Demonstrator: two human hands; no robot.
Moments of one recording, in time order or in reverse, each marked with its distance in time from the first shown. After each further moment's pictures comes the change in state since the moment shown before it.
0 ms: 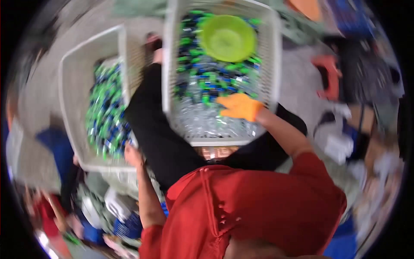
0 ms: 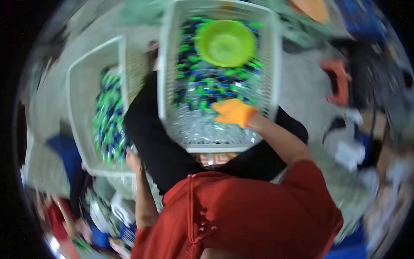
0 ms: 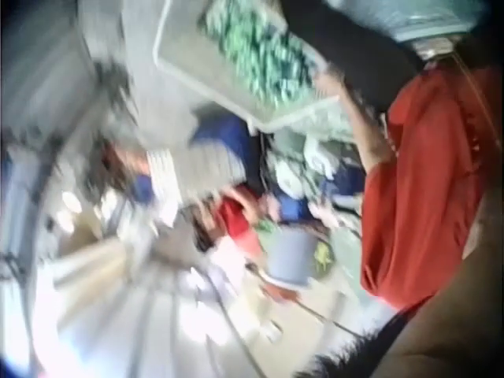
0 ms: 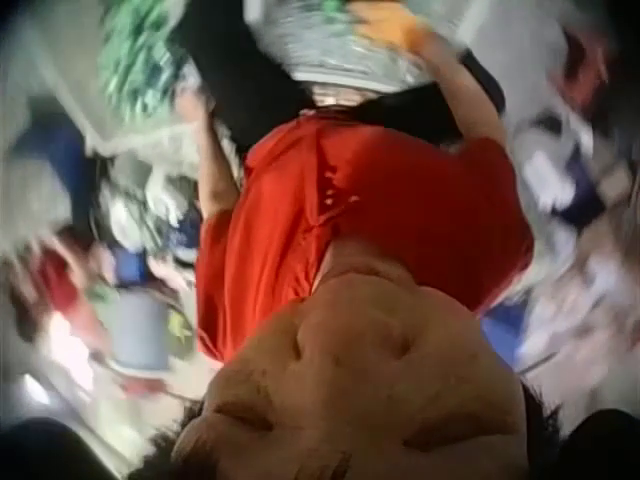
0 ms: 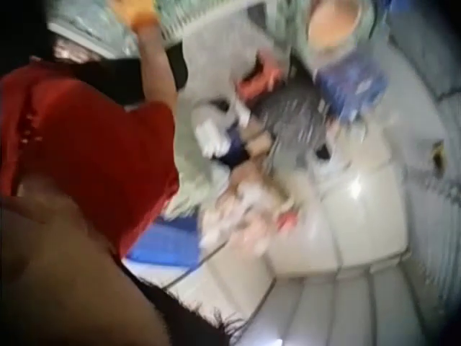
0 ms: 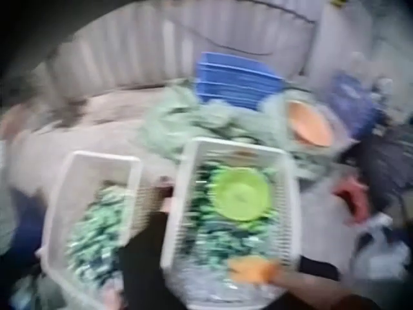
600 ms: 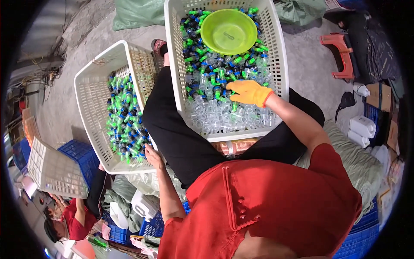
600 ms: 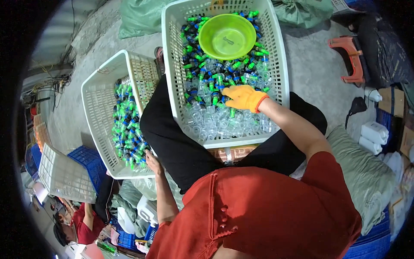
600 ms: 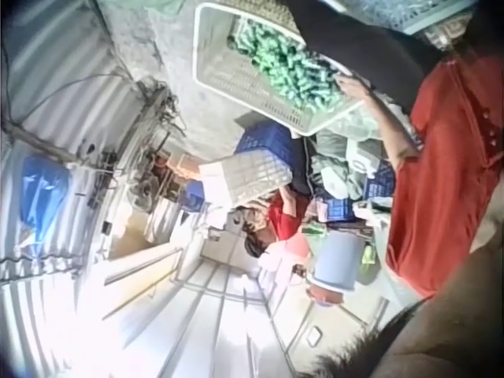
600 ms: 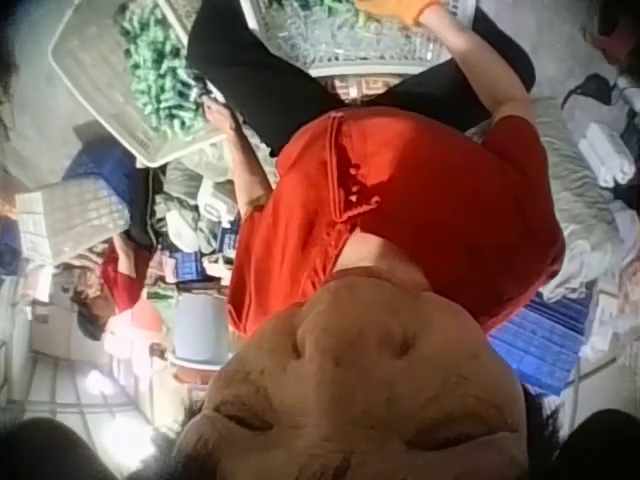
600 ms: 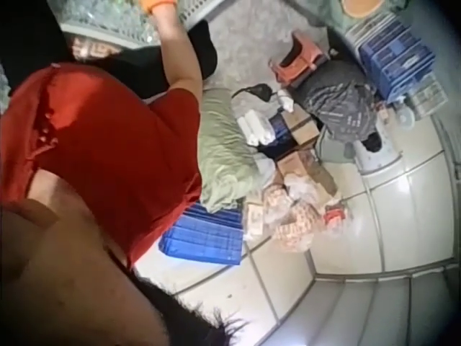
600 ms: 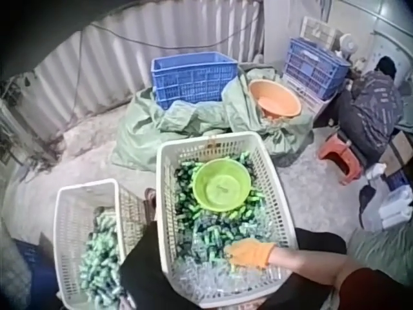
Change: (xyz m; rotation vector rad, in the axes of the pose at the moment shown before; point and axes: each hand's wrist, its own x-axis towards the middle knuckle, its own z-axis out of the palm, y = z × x) left_hand -0.013 0.021 -0.021 -0.157 0.100 0.259; right_hand 0.013 0.015 0.018 0.015 0.201 0.126
